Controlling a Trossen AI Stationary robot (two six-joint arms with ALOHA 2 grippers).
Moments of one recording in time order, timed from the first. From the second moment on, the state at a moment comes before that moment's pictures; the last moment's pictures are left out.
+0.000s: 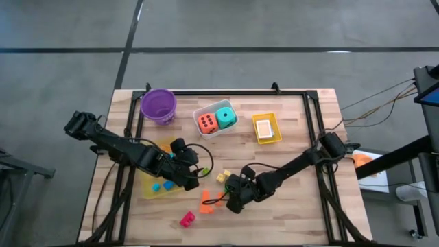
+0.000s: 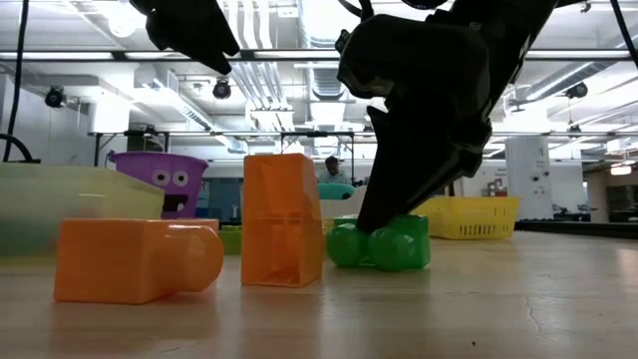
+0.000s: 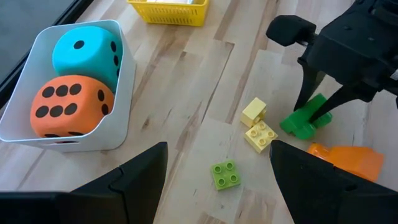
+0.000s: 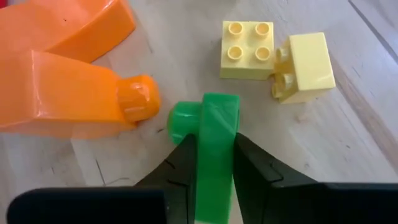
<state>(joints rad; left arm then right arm) -0.42 1.44 1.14 -0.71 -0.58 -0.59 0.45 2.02 1.29 -0.43 0.36 0.88</state>
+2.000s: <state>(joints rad) -0.45 1.44 0.93 0.11 -0.26 0.28 0.48 1.66 1.34 -0.24 0.41 0.44</state>
